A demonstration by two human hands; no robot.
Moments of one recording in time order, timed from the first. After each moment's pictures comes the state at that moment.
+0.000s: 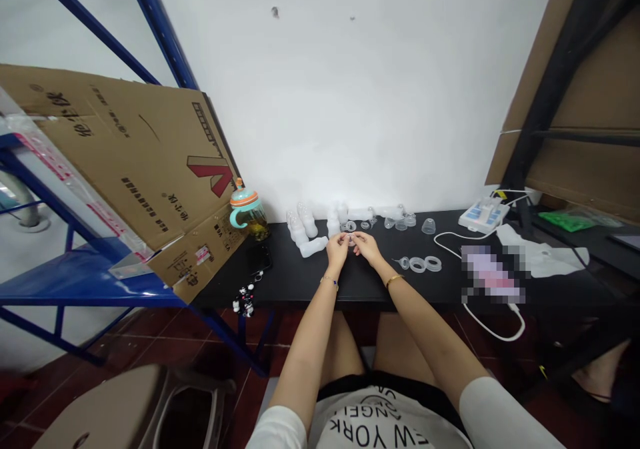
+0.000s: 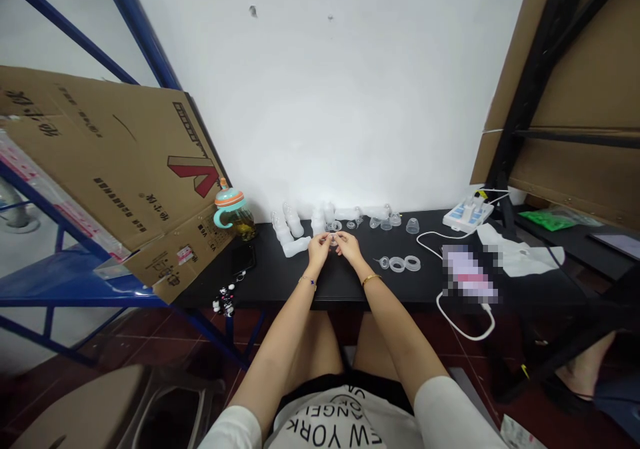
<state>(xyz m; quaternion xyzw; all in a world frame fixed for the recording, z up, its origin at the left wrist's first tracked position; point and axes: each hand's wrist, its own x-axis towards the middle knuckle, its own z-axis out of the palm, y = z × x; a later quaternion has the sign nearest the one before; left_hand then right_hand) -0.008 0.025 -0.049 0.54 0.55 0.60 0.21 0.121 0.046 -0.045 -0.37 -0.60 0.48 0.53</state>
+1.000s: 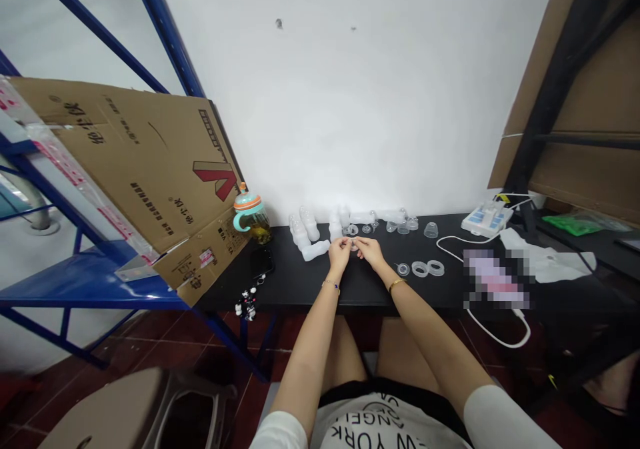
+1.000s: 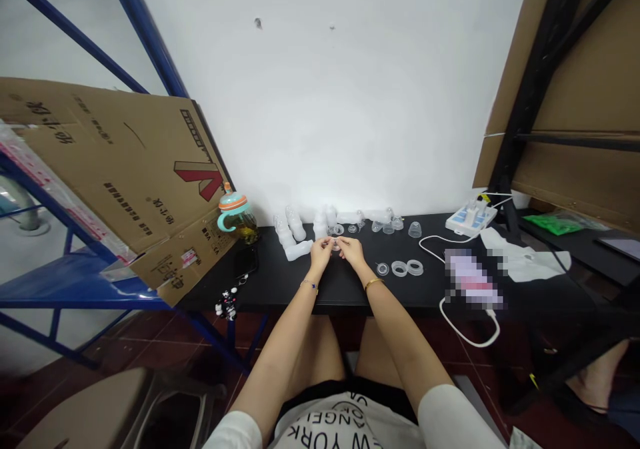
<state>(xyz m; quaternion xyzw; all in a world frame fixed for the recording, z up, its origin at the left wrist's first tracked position) -0.008 0.024 -0.049 0.55 0.55 0.60 0.21 0.126 0.047 -0.048 -0.39 -0.62 0.43 0.53</state>
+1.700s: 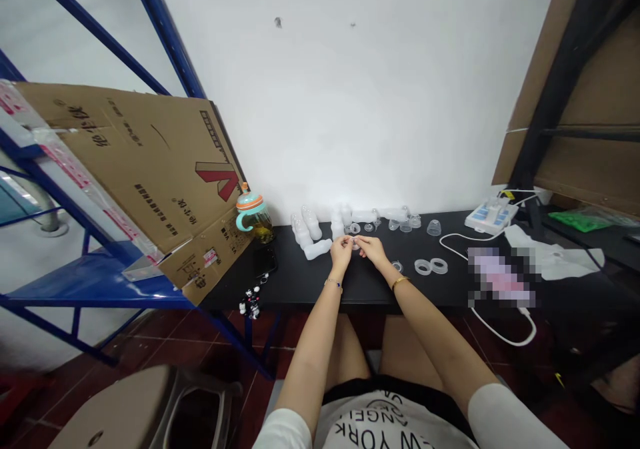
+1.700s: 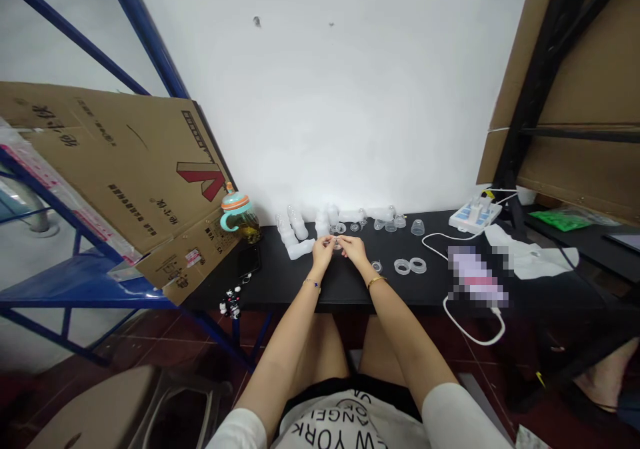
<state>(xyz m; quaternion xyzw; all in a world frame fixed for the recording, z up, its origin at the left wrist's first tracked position) -0.008 0.020 -0.045 0.54 0.55 0.60 0.22 0.126 0.049 -0.048 -0.40 -0.63 0.42 0.51</state>
